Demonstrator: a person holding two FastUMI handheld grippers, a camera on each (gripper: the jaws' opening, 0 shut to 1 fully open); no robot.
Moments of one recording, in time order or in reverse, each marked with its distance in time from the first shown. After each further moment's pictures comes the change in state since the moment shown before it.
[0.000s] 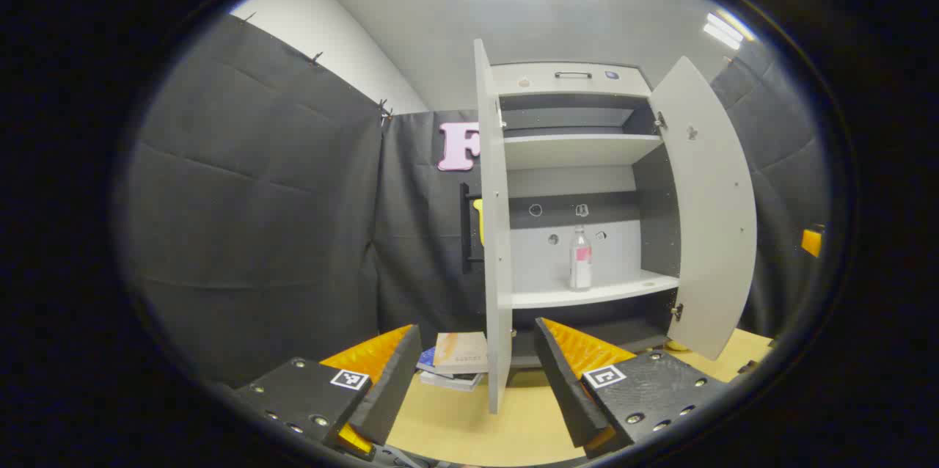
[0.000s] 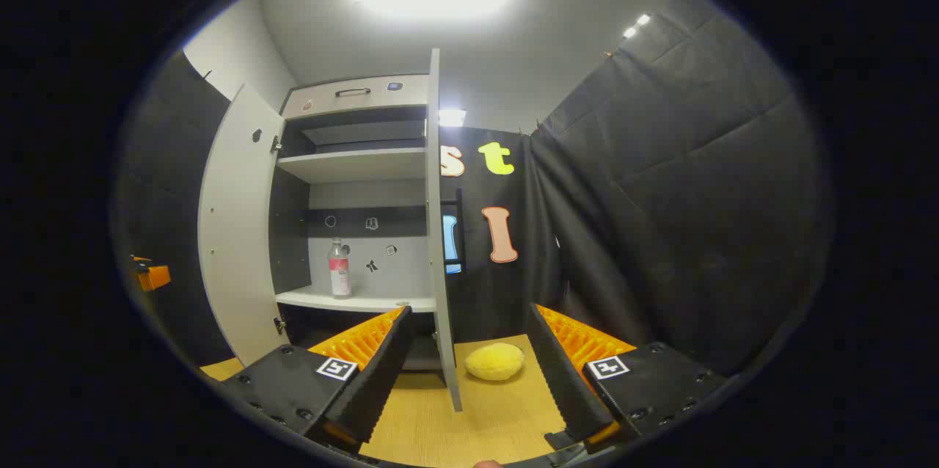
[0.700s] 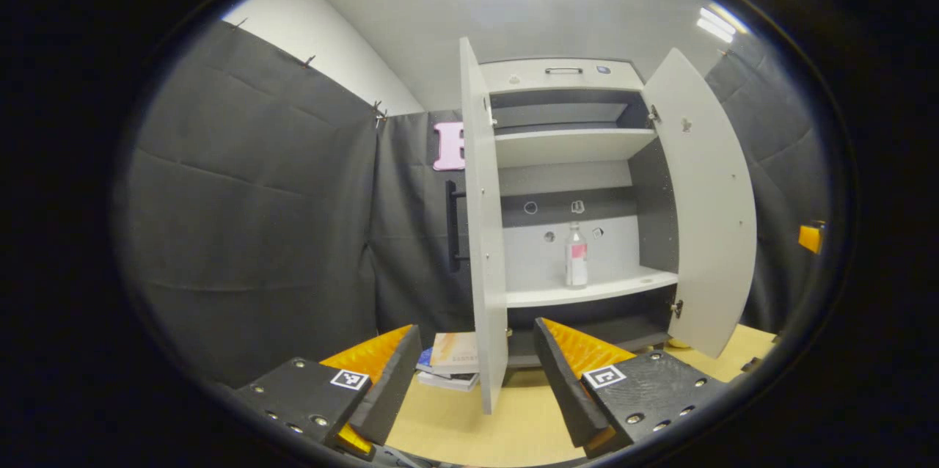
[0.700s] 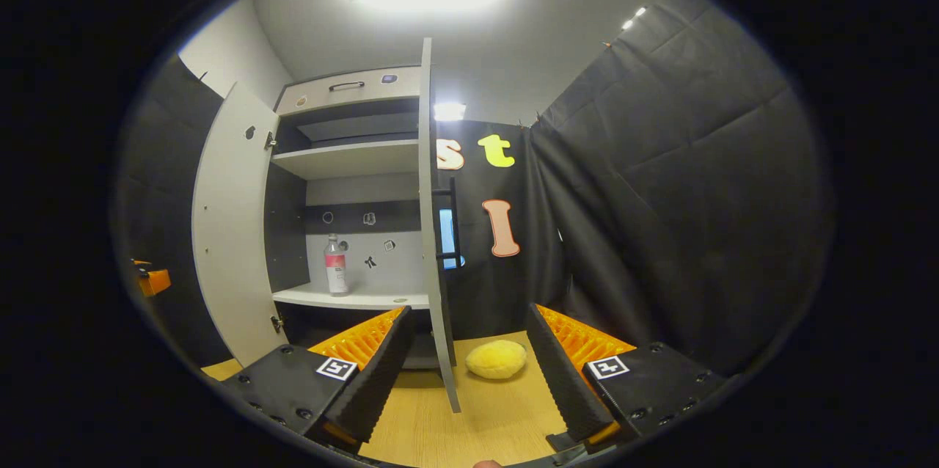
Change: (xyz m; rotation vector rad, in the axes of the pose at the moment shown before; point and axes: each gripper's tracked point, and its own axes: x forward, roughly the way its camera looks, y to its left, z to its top) left arm 0.006 -0.005 -0.003 0.028 0.010 -0.010; right arm 0.019 -0.007 -0.008 0.016 0.022 0.017
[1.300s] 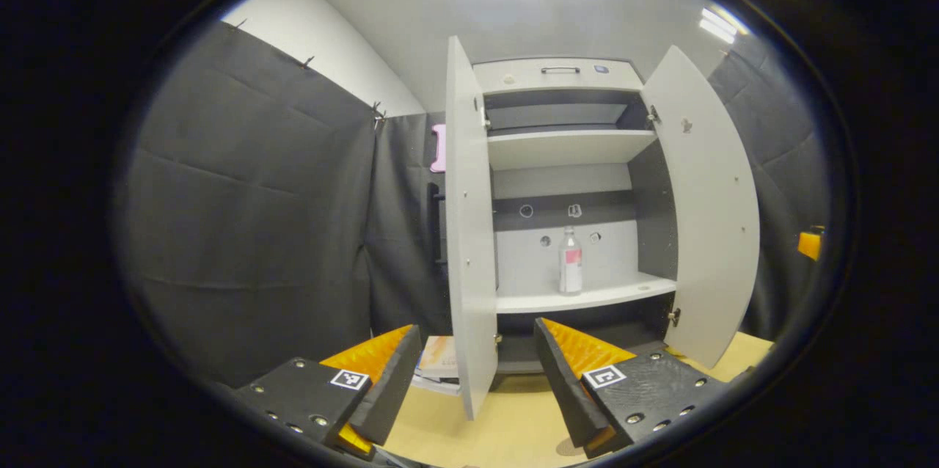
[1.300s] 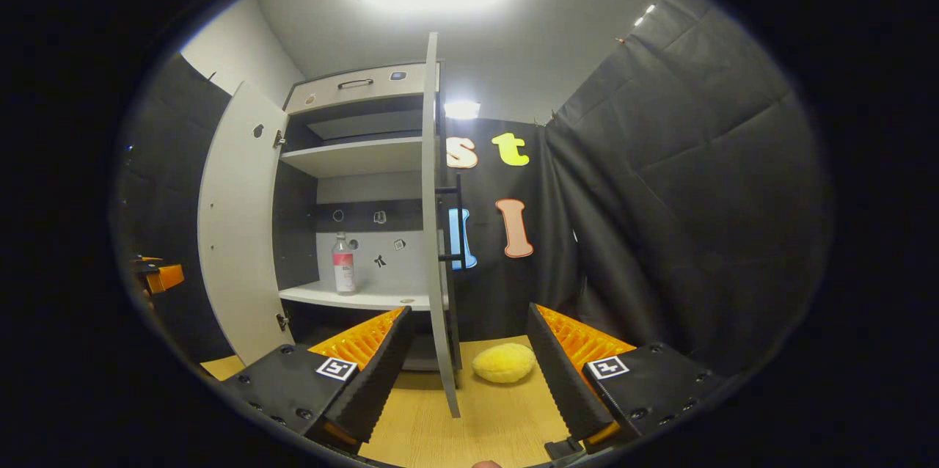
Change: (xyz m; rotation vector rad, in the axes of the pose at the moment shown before) left arm 0.002 0.000 0.003 -0.002 -0.022 -0.007; right arm 0.020 -0.004 -0.005 -0.013 0.015 0.091
